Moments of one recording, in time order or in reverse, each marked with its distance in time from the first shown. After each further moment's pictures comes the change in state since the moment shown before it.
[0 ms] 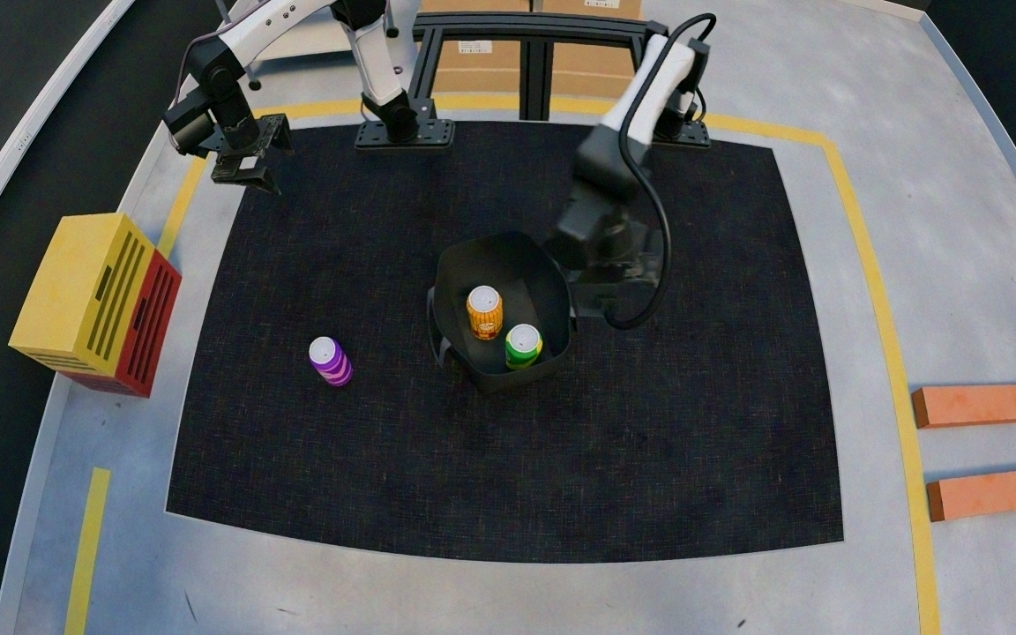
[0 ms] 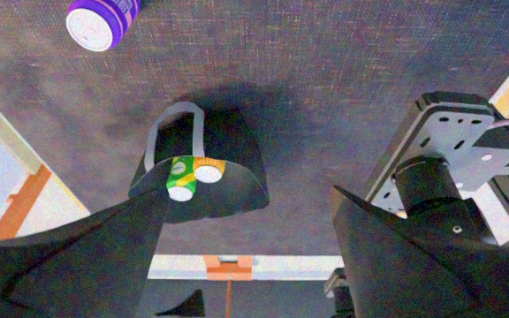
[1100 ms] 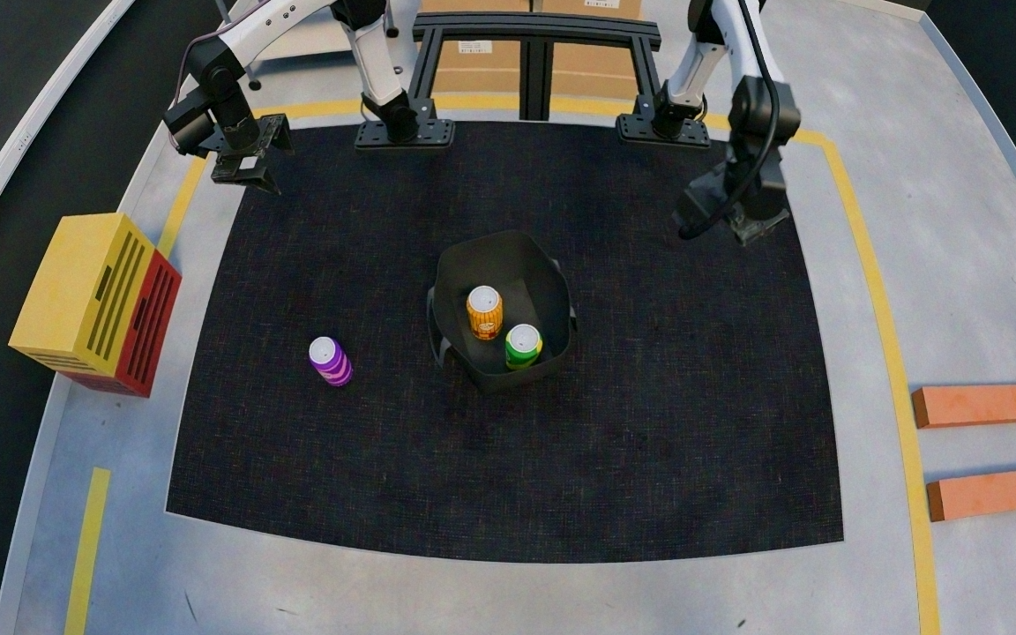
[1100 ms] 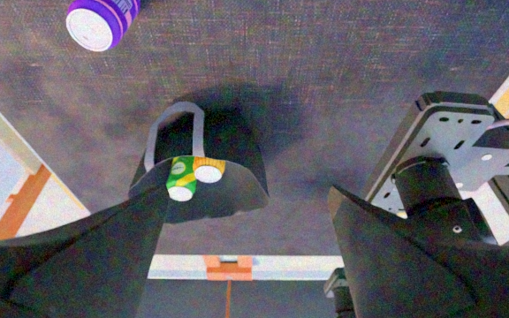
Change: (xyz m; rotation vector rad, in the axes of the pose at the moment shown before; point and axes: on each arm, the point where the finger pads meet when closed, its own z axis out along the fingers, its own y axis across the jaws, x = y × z) left arm 0.113 0.186 -0.010 0.271 0.043 0.803; right arm 0.000 0.000 0.000 0.000 0.000 0.000
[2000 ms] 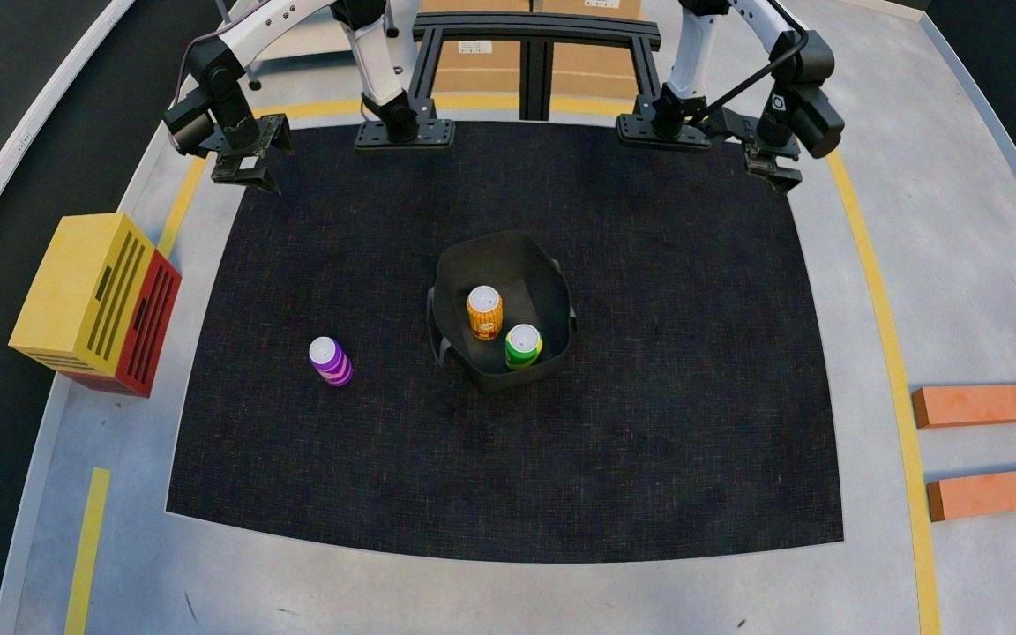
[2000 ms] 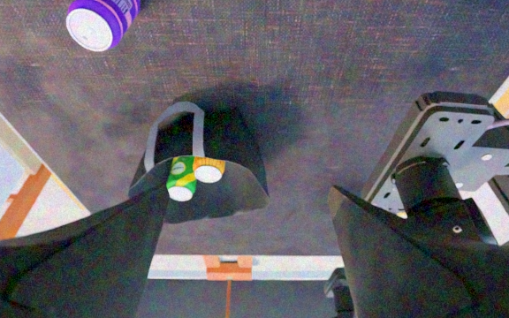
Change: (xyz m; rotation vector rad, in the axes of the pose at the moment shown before) left arm 0.094 -0.038 -0.005 0.054 -0.173 0.561; right arm 0.000 0.000 0.000 0.000 0.000 0.000
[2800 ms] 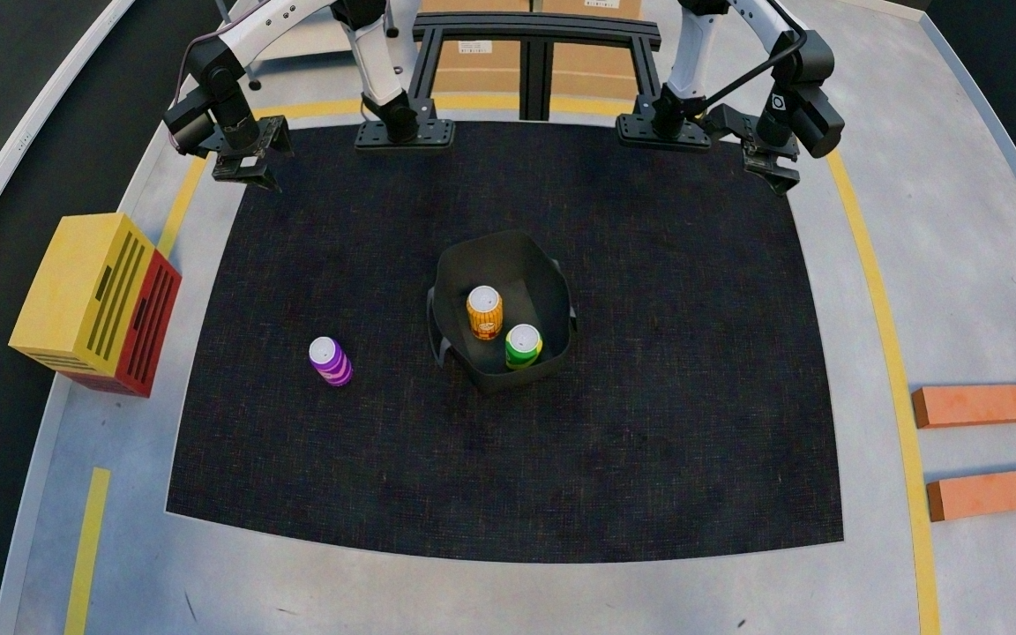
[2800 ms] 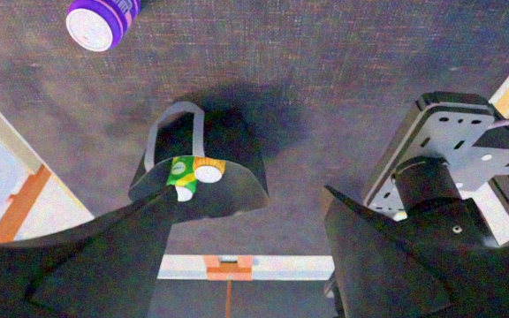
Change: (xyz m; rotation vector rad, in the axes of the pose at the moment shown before) left arm -0.001 0.001 0.002 0.006 -0.003 0.069; right arm 0.000 0.000 0.000 0.000 0.000 0.000
